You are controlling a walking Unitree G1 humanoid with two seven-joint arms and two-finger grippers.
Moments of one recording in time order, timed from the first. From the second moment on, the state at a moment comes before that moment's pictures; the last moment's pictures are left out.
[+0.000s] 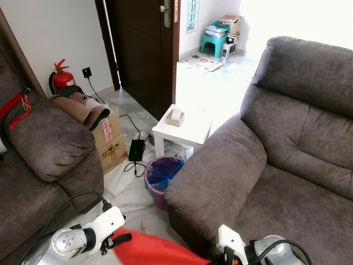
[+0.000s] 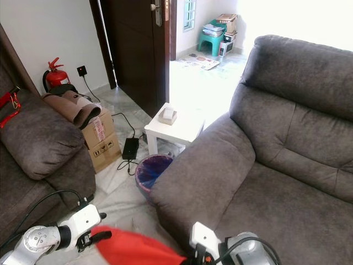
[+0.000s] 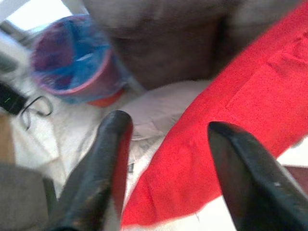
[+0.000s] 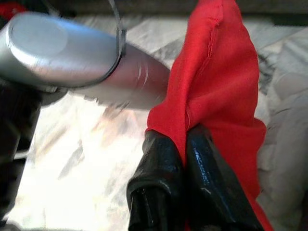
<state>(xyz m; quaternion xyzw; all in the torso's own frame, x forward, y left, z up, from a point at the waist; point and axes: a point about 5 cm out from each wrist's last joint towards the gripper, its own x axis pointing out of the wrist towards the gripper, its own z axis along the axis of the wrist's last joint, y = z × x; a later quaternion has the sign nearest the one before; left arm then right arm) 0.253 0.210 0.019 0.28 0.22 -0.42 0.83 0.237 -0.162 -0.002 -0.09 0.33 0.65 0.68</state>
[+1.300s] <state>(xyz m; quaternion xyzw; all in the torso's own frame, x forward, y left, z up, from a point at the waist) 0.223 0.219 -0.020 0.41 0.27 -0.51 0.70 0.218 -0.160 0.039 -0.17 0.32 0.74 0.57</state>
